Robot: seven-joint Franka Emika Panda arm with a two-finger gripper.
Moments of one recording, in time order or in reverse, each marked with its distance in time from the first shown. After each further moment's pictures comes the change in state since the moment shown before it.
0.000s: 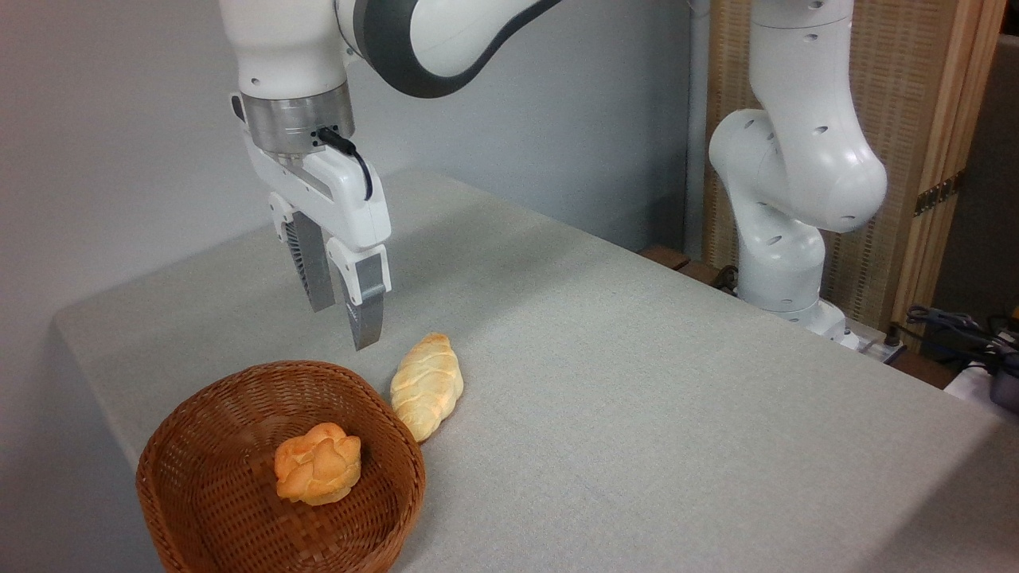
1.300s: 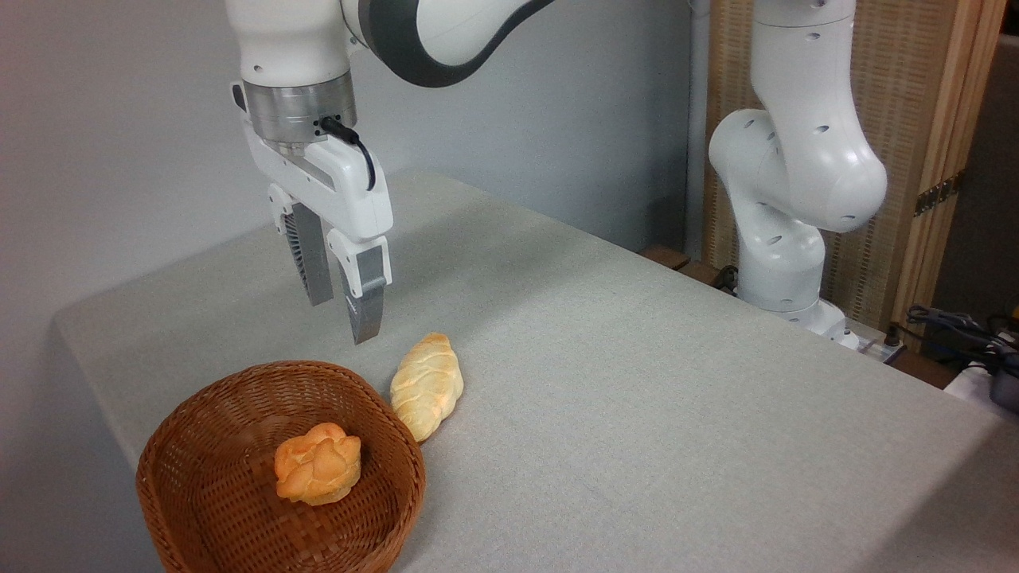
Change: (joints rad) arm 0.002 -0.016 0.003 0.000 0.000 -0.001 0.000
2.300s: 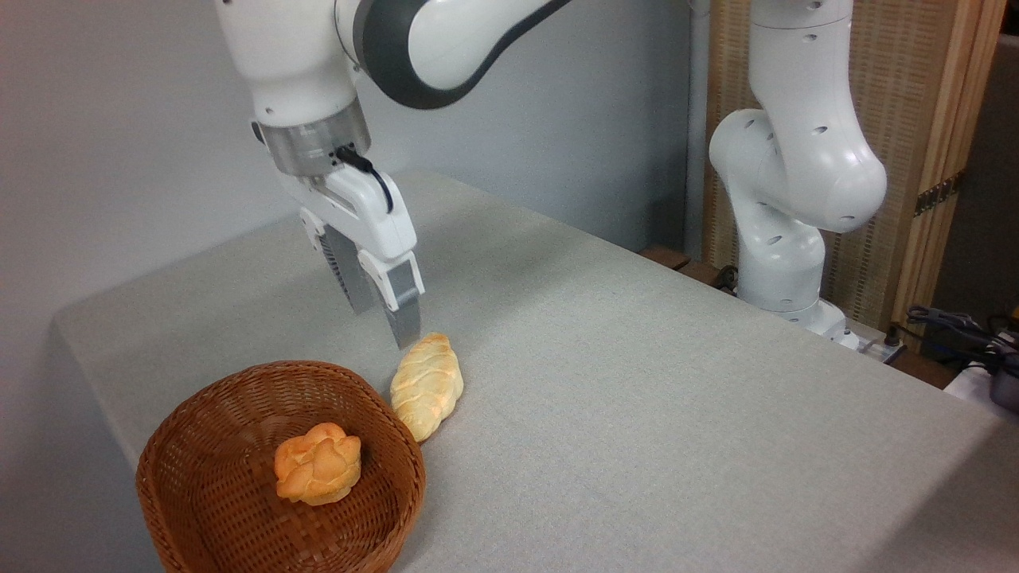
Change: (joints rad) arm -0.008 0.022 -0.007 -0.032 0.000 -0.114 -0.022
